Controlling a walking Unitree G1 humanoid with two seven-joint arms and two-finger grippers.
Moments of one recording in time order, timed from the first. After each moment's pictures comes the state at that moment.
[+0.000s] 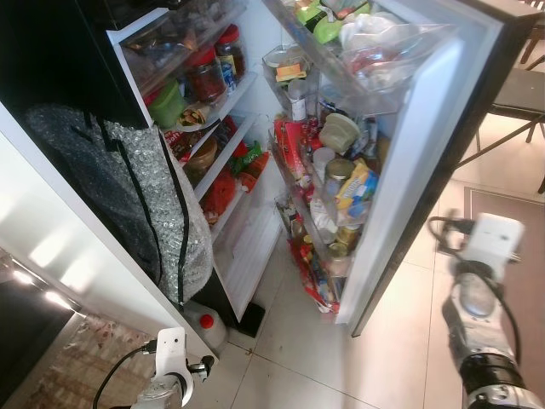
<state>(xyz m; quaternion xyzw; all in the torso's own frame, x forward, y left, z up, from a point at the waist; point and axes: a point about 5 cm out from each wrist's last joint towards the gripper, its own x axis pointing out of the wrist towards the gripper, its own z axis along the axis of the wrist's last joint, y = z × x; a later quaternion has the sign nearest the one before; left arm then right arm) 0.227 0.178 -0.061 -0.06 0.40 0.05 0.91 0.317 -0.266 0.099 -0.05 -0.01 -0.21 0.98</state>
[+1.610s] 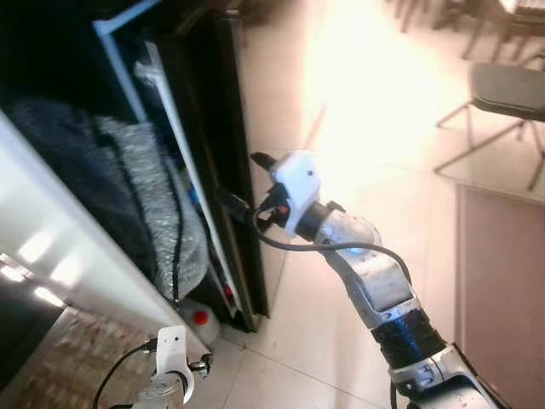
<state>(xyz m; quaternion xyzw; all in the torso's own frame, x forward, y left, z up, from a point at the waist) 0.229 0.177 -0.060 -0.05 0.39 0.06 0.92 0.324 -0.037 0.202 -0.08 -0.09 0.44 0.89</state>
